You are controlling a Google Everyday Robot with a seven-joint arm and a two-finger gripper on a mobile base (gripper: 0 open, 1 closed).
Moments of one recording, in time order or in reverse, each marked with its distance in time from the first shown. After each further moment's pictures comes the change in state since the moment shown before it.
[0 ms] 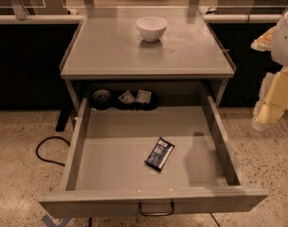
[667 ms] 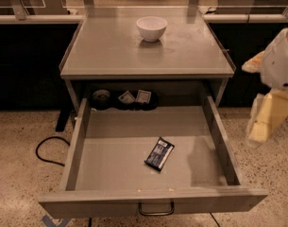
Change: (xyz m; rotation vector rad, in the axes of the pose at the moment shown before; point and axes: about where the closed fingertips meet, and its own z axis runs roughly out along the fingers) arm 0.008 0.015 0.040 -0.076 -0.015 -0.004
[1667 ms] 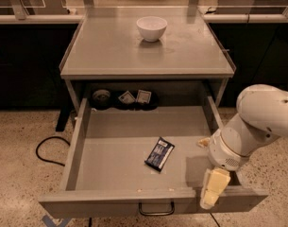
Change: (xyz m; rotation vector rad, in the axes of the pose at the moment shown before) arm 0.012 0.085 0.232 -0.295 -0.126 -0.020
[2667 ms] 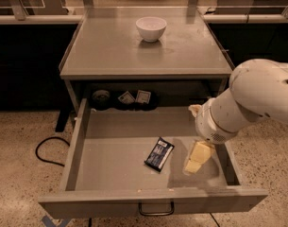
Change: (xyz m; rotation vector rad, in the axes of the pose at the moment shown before) arm -0.070 -0.048 -0.062 0.302 -0.035 -0.054
